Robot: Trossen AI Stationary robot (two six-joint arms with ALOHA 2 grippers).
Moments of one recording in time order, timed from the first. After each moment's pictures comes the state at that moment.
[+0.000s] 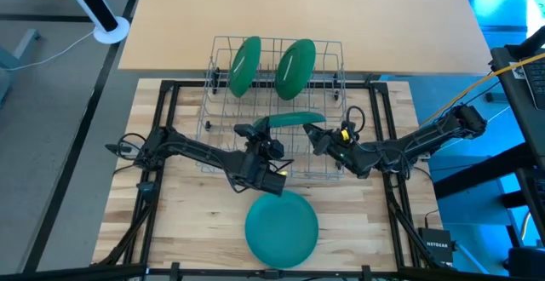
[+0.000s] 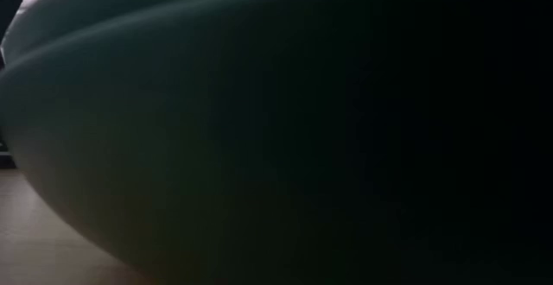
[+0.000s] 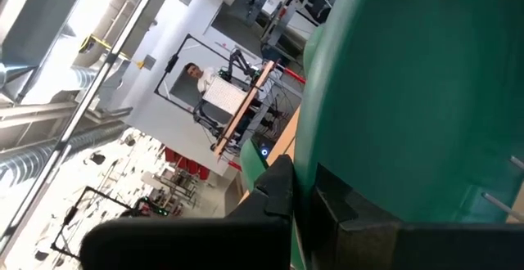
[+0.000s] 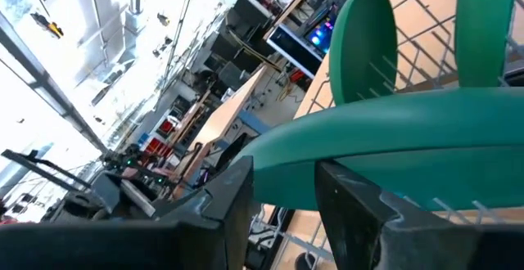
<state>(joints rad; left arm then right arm) -0.28 2.08 1.93 -1.39 -1.57 -0.58 0.35 1.21 0.78 0.42 1.05 0.96</state>
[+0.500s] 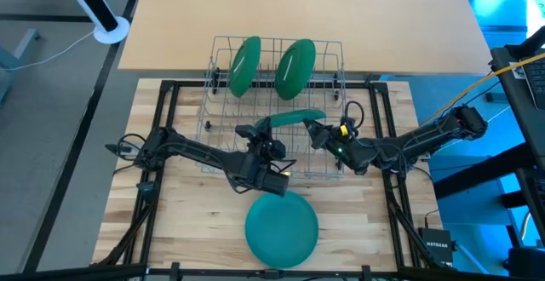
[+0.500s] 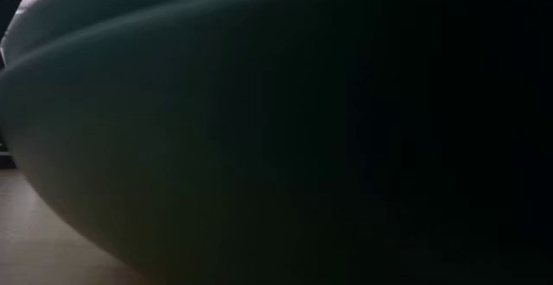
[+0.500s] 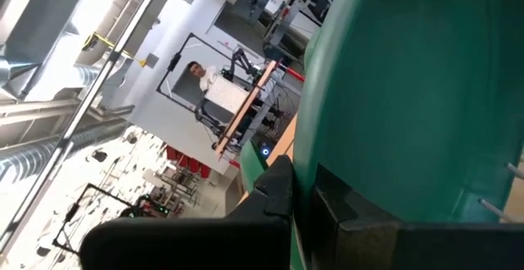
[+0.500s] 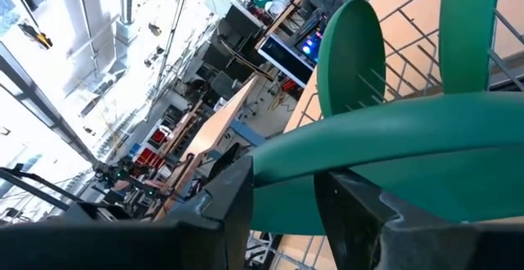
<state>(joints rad) -0.29 2.08 1.93 -1.29 -1.57 -0.50 0.29 1.21 0.78 0.42 1.05 0.97</state>
